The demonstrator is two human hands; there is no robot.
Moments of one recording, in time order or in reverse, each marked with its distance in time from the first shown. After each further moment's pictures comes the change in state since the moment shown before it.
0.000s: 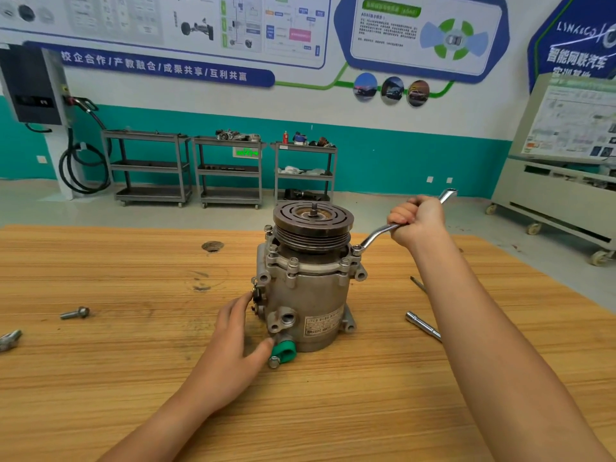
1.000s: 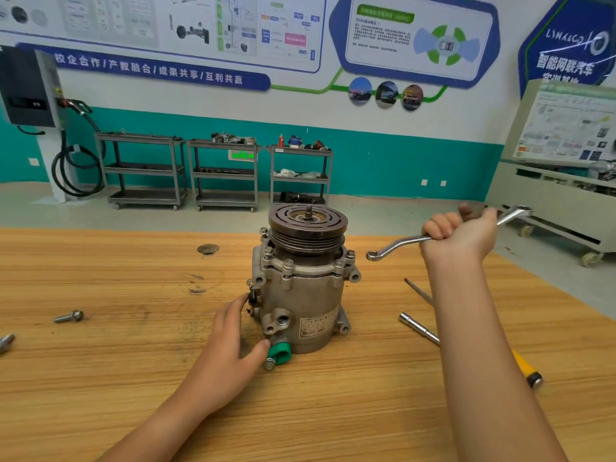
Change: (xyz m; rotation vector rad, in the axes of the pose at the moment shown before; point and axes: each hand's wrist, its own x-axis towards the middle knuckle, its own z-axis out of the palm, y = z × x) left_hand -0.002 0.006 -0.001 -0.008 -0.003 -0.010; right_hand -0.062 -0.014 -0.014 0.166 0.066 -0.390
